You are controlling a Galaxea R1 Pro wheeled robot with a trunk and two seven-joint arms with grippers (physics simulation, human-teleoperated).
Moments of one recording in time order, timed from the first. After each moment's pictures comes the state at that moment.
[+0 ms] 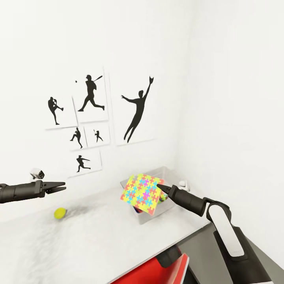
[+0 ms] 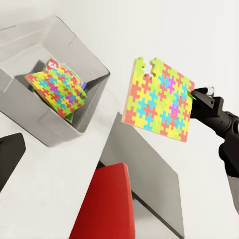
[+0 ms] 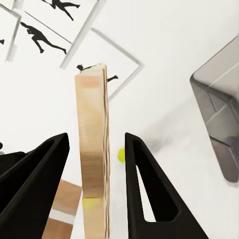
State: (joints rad) left arm -0.72 0.61 0.12 -0.91 0.18 0.97 -1.57; right arm -0.41 -0.06 0.08 -1.52 -1.06 0.85 0.08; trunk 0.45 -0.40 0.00
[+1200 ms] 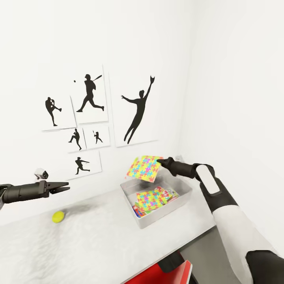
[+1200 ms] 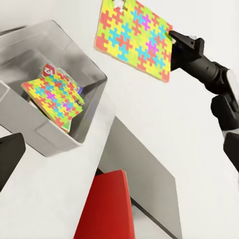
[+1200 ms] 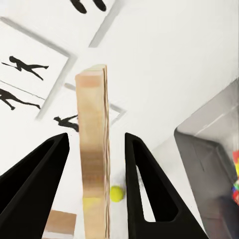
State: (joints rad) left arm -0.72 0.58 0.12 -0.91 0.18 0.97 -1.57; right arm -0.90 -0.04 0.07 -0.94 -1.06 0.86 0.06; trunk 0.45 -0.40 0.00
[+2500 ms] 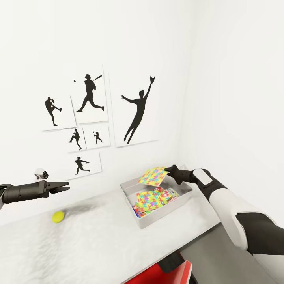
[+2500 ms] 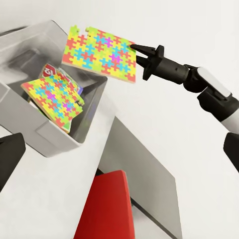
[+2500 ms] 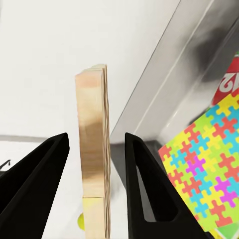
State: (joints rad) left arm -0.72 0.58 0.12 -0.91 0.18 0.97 -1.57; right arm -1.13 -0.05 0.07 -0.29 -1.04 0.64 0.07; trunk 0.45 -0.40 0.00
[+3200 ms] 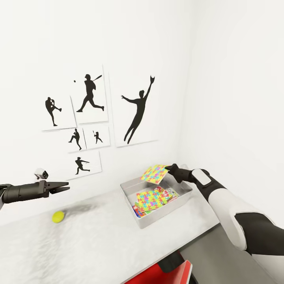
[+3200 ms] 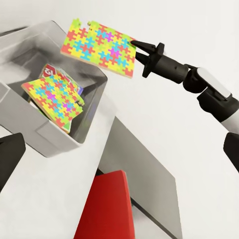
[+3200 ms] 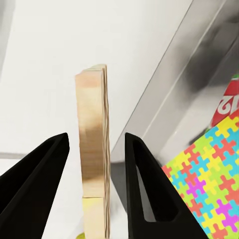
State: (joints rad) left arm -0.72 0.58 0.12 -0.91 0.18 0.97 -1.57; right arm -1.12 -0.04 0.08 -0.29 -1.04 0.55 0.07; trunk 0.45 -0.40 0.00
